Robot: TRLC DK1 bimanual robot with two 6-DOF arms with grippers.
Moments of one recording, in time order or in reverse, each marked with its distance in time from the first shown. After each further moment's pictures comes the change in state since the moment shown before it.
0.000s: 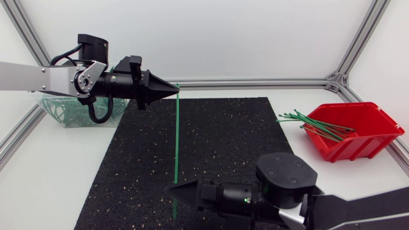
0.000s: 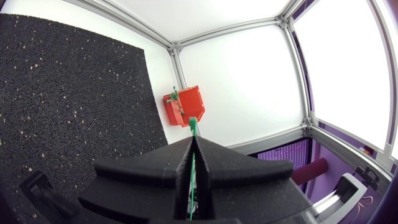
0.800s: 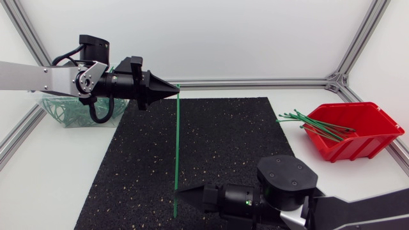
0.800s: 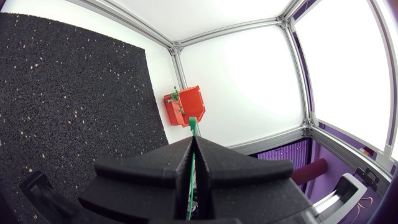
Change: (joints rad) left arm 0.000 0.009 0.006 0.000 0.000 0.000; right arm 0.000 0.001 -0.016 0.000 0.019 -0.038
